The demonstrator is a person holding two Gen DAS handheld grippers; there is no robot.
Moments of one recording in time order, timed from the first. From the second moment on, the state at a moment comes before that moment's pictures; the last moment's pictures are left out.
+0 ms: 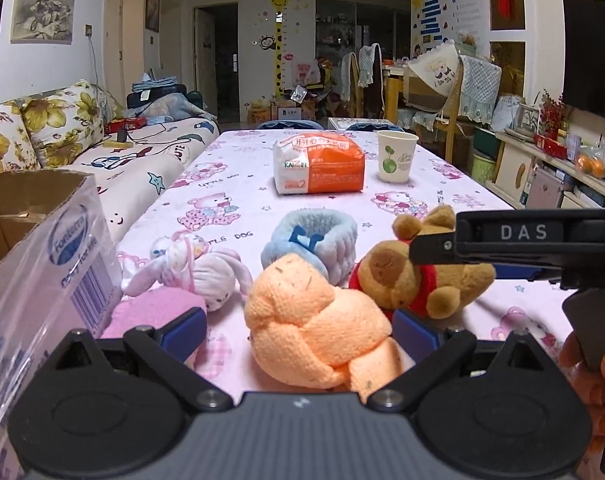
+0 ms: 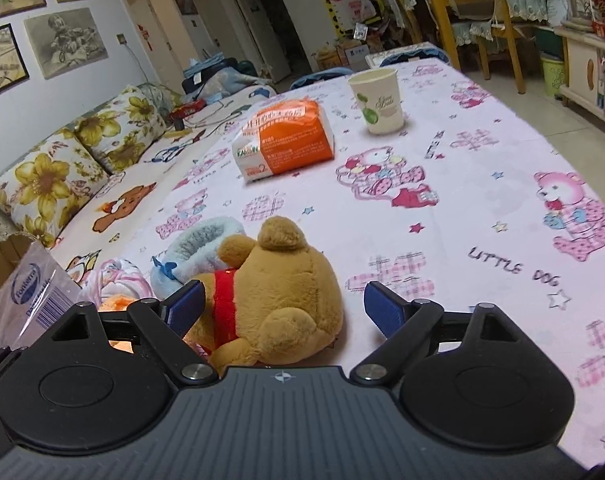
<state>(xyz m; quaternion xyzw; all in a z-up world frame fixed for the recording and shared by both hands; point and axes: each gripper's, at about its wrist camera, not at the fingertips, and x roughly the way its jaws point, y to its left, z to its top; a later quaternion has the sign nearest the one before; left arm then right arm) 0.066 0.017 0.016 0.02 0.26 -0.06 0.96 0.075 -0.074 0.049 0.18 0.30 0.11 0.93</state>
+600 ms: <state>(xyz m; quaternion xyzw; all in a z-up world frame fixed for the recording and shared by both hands) 0.074 0.013 0.016 0.01 0.28 -0.09 0.96 0.073 -0.071 0.041 0.25 0.31 0.17 0.90</state>
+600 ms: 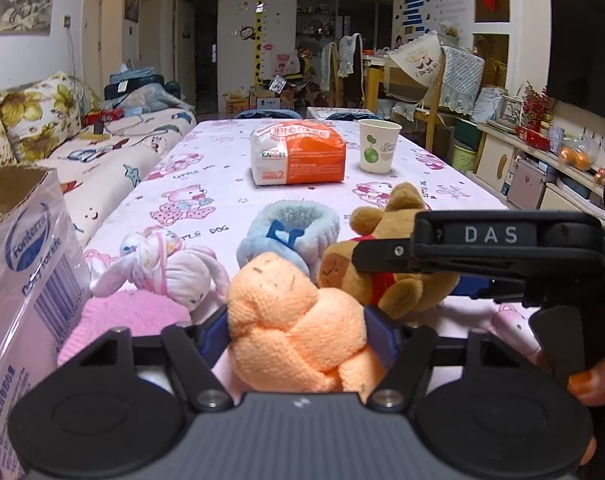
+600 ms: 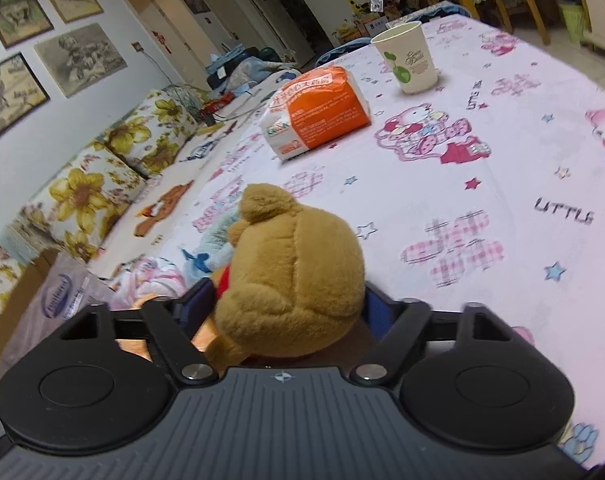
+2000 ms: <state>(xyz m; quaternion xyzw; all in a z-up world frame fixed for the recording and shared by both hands) 0.017 0.060 0.064 -0.07 0.22 -0.12 0.97 0.027 -0.078 0.061 0.22 0.27 0.09 0.93</state>
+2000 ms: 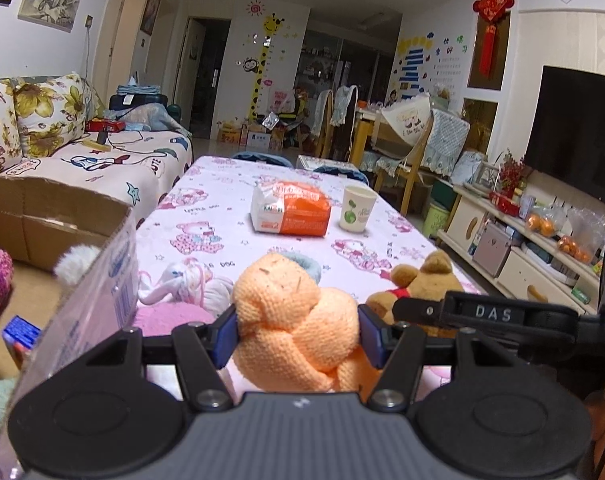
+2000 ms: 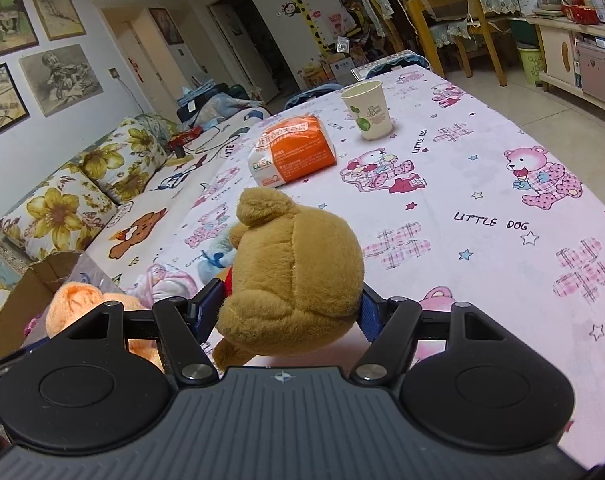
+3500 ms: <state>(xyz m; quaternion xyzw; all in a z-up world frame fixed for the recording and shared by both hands) -0.009 0.211 0.094 -0.22 0.11 0.10 0.96 0.069 0.032 0.105 0.14 0.20 0.25 0.94</state>
